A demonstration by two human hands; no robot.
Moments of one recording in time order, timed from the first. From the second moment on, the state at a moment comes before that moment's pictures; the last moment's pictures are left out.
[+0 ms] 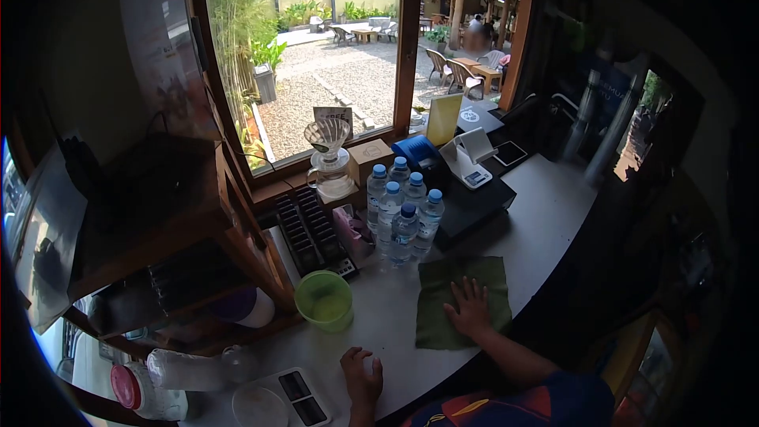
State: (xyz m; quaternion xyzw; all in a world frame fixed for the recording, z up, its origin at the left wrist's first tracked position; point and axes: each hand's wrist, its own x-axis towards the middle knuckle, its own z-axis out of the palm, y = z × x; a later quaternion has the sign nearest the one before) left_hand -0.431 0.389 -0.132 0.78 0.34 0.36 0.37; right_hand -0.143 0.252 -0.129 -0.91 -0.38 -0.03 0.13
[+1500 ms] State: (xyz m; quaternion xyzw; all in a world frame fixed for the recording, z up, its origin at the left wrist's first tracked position) left_hand -0.377 0.367 -0.122 0.76 0.57 0.30 0.07; right_hand 0.085 0.221 -0.114 -0.69 -0.70 0.12 0.14
